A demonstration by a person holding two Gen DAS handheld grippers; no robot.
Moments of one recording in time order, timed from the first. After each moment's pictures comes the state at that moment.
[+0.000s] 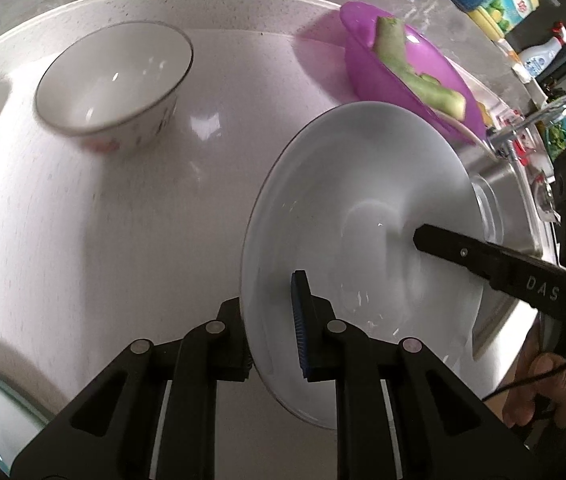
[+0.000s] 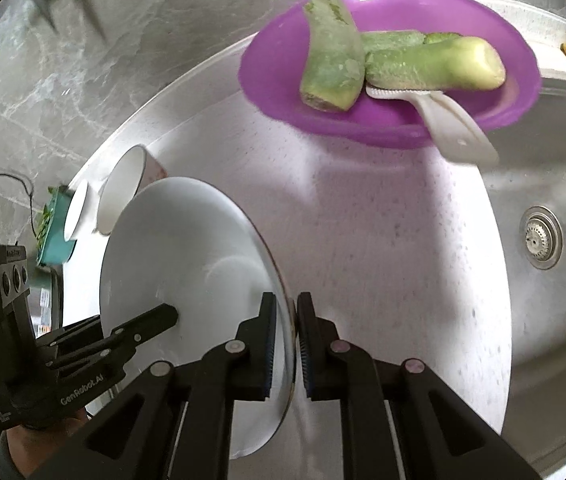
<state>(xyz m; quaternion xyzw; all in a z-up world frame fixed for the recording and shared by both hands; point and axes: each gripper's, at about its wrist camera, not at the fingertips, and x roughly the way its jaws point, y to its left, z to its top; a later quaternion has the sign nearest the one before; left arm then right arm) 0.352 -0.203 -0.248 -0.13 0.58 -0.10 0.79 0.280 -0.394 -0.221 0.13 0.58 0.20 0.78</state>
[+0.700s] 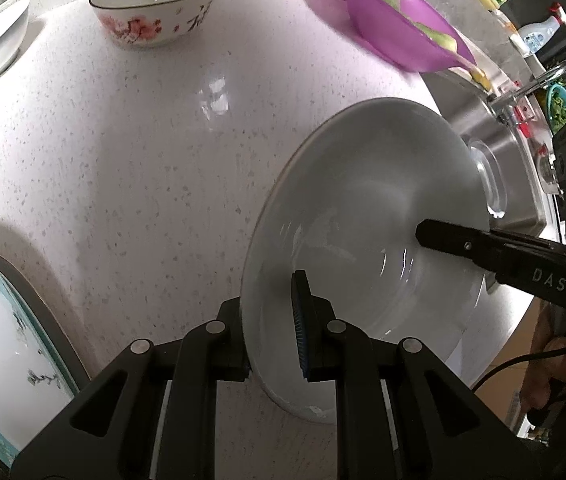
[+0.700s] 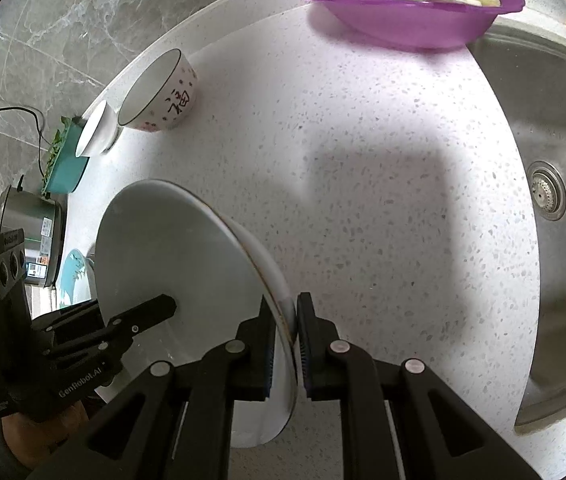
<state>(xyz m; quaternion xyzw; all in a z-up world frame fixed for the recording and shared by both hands) 0.254 -0.203 -0.267 -0.13 0.61 -0.09 0.77 0.217 -0.380 -0.236 0.10 0.63 0.22 0.74</state>
